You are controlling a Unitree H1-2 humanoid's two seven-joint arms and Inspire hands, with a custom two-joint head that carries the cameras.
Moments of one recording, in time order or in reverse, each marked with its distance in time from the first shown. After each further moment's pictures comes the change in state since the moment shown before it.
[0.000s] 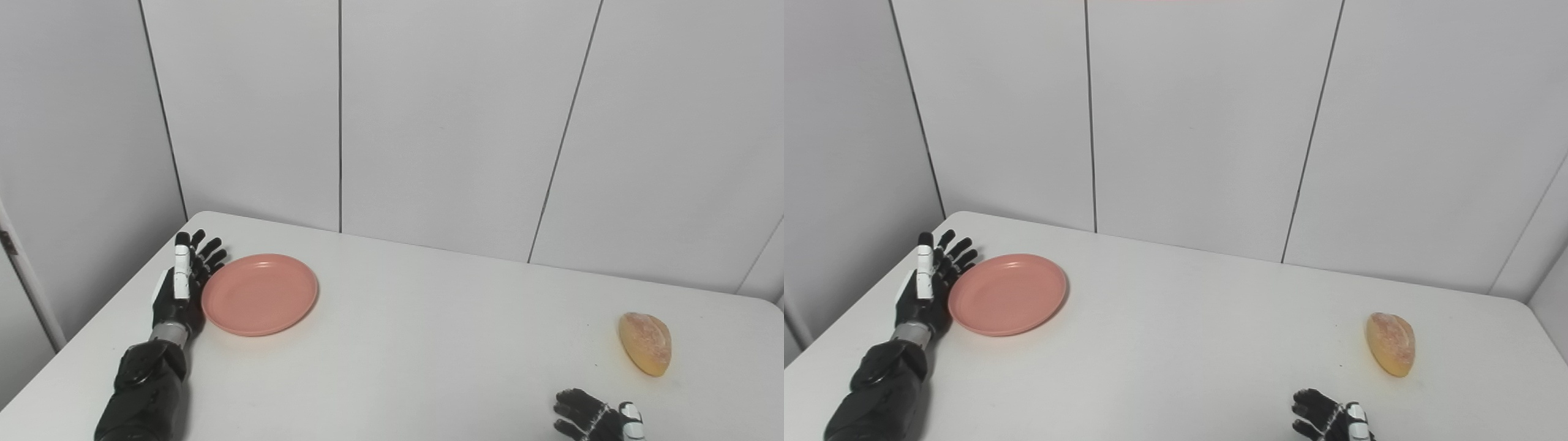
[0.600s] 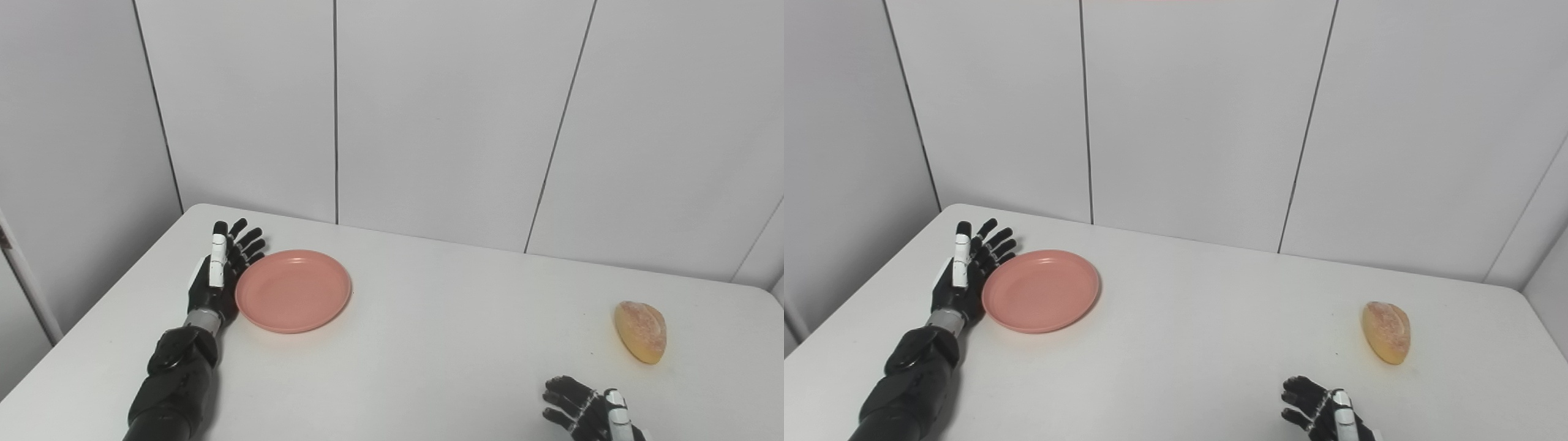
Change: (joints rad) left arm -0.042 -0.071 -0.031 0.008 0.001 0.019 -0.035; right arm -0.003 0.001 0.016 0.000 -0.004 -0.001 0.002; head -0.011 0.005
